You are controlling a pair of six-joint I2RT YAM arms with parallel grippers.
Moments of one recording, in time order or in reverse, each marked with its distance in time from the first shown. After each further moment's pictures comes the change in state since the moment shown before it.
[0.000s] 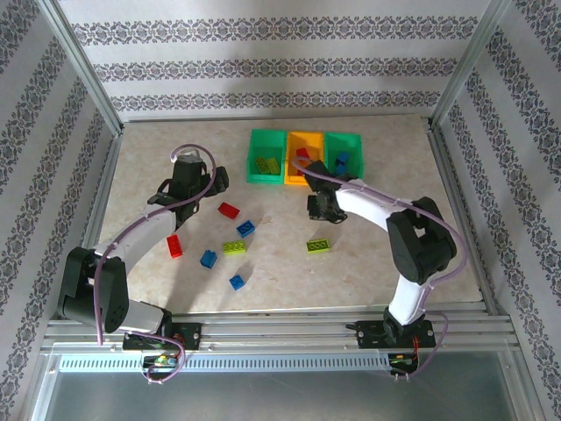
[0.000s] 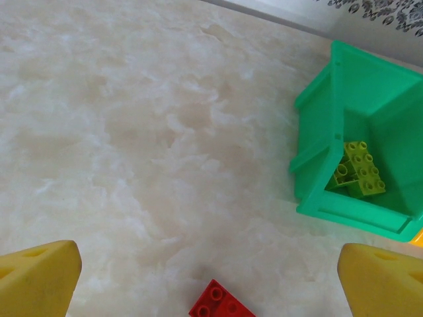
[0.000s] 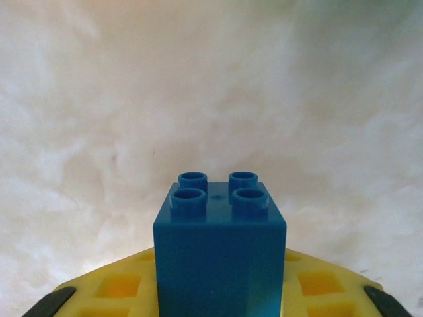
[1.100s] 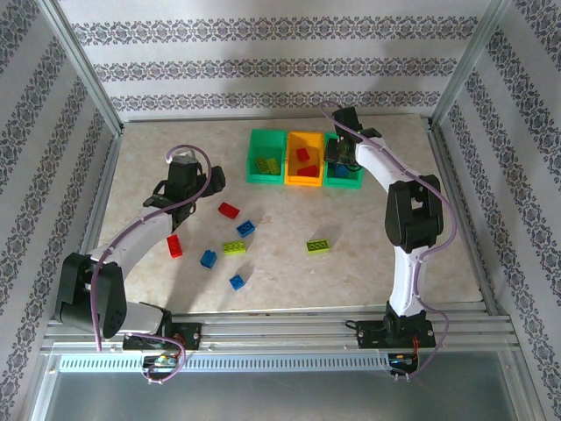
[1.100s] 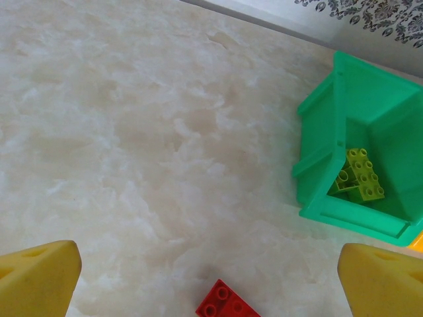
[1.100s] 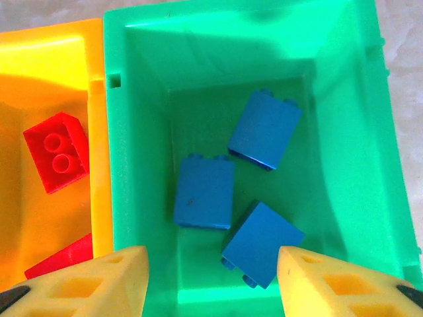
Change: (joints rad) left arm 0.020 -0.035 -0.015 -0.002 0.009 -0.003; right arm -0.253 0.287 0.502 0.034 -0.013 -0.169
